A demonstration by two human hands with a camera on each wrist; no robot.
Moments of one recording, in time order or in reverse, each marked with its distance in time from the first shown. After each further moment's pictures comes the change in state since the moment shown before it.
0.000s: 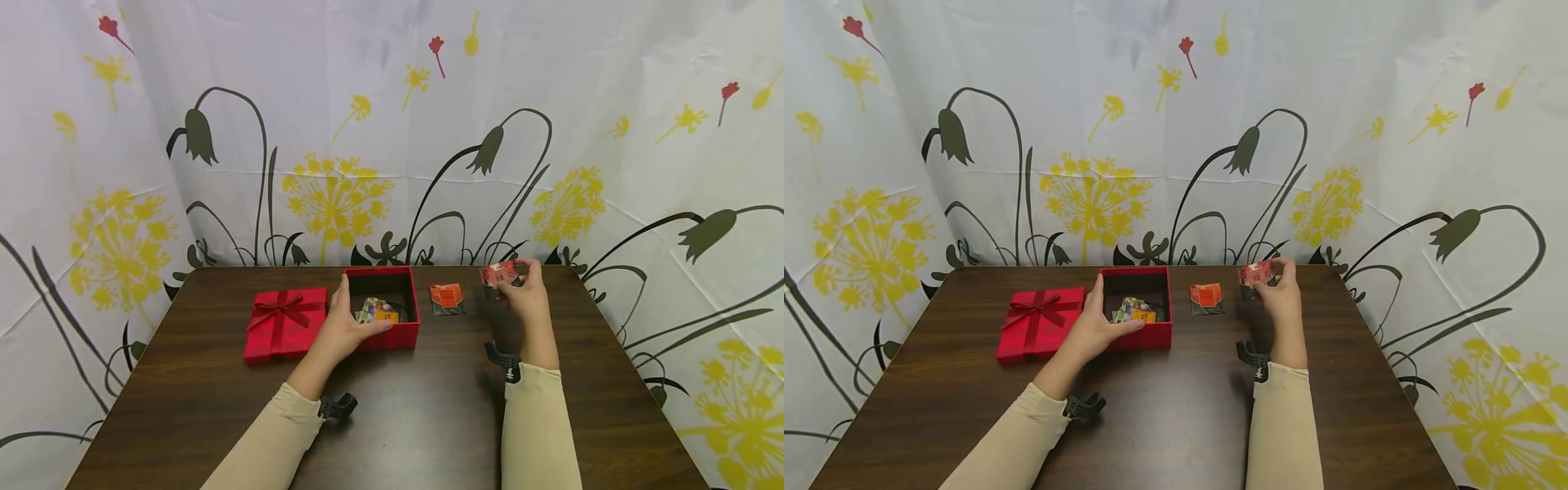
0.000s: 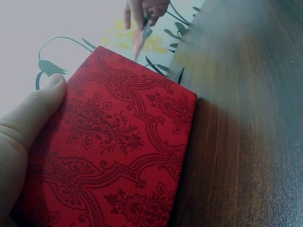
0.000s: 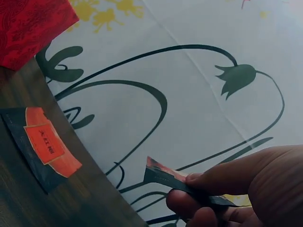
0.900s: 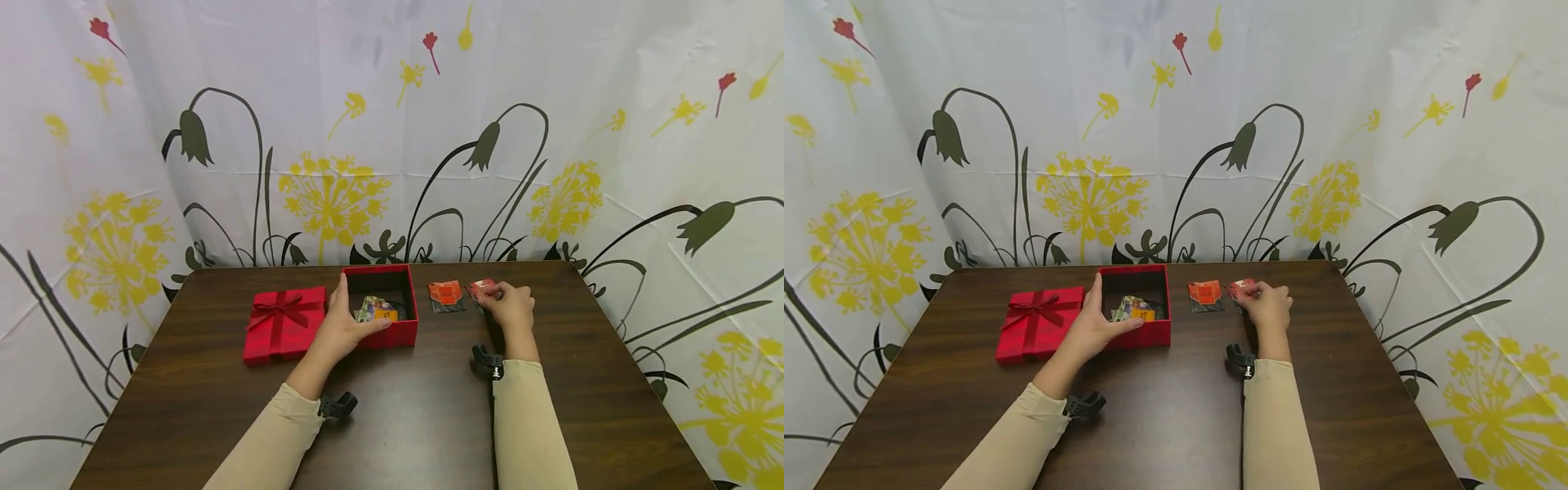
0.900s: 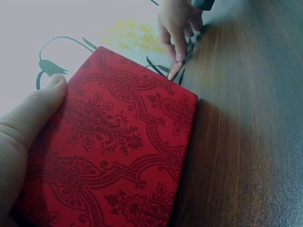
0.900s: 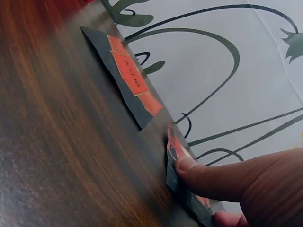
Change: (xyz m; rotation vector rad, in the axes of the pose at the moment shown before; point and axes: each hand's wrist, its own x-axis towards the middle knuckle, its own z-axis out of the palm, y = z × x) left_hand -0.001 0.003 -0.001 0.005 -0.011 -0.005; right_hand 0.004 0.046 0.032 -0.501 0.023 0.128
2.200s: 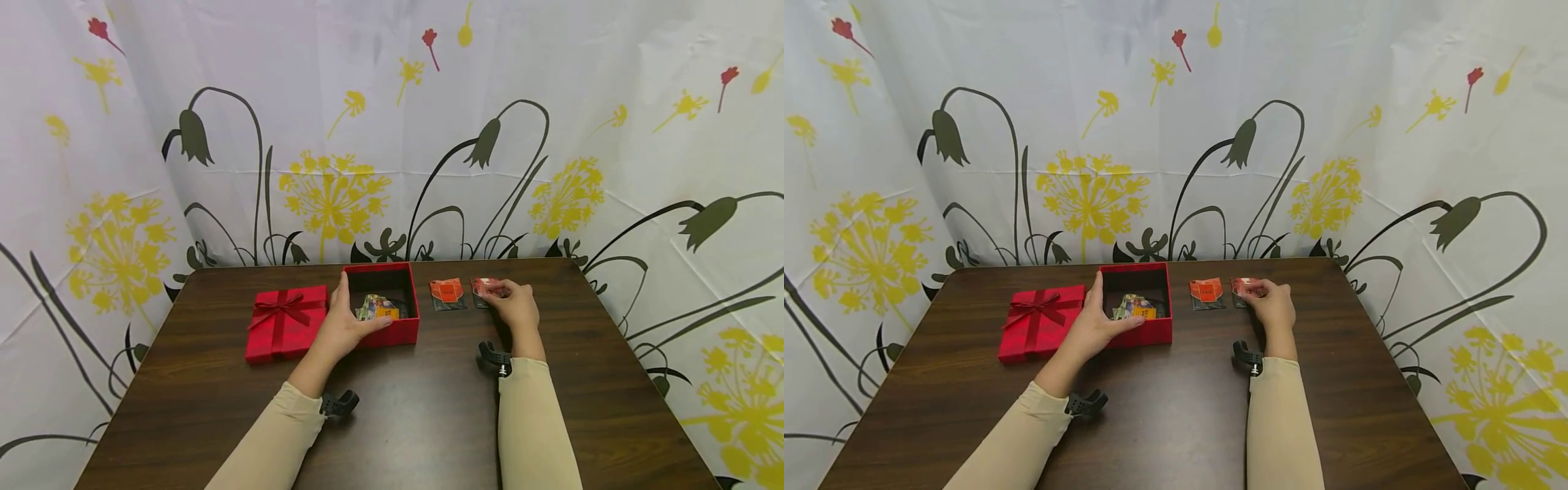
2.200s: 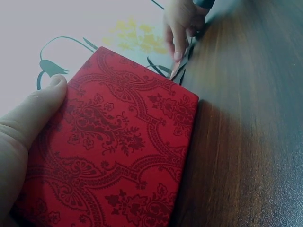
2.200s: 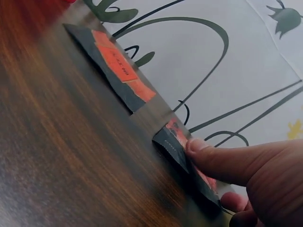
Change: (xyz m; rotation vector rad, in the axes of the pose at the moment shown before) left_hand 0.000 -0.002 0.002 -0.022 0.004 0.007; right_hand 0.005 0.018 -0.001 0.064 0.048 -0.117
